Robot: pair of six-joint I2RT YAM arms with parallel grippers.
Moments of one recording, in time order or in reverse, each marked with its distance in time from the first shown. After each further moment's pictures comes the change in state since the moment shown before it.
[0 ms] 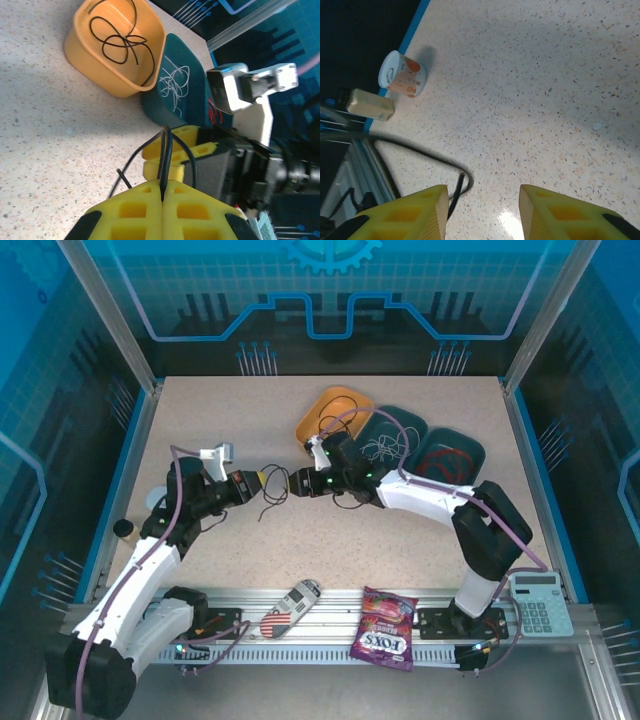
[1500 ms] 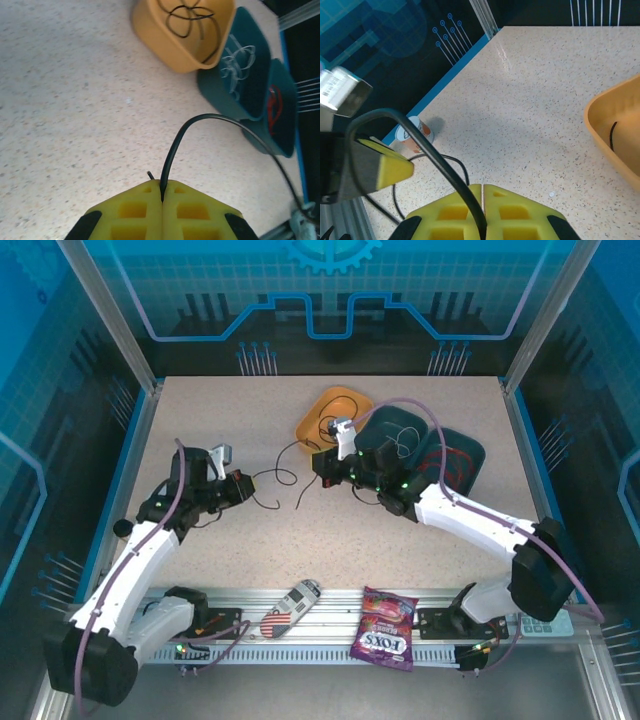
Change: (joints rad) left arm 0.002 0.092 0.159 -0.370 -0.177 0.087; right arm 0.016 -0.324 -0.075 0.022 0.241 -0.179
